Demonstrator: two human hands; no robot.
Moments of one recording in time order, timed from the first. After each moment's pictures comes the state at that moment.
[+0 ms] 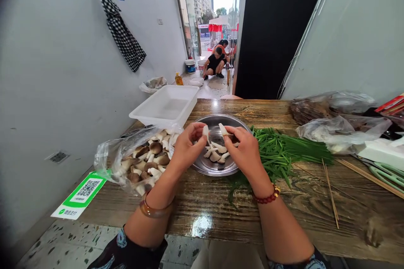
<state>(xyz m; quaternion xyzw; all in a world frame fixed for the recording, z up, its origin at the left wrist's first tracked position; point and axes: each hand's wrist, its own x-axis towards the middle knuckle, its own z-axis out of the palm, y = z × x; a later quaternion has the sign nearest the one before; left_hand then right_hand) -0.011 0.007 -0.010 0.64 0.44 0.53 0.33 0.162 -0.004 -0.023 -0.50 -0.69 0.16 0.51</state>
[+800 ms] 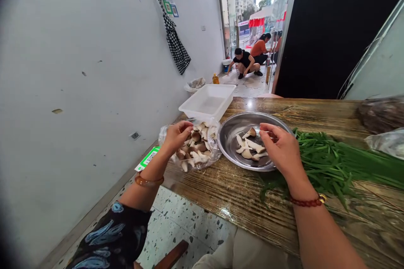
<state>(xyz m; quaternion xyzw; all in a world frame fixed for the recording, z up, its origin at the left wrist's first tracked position) -0.166 -0.015 -0.005 0.65 0.64 0.39 0.10 0.168 0.003 -0.045 -0.52 -0.65 0.22 0.50</state>
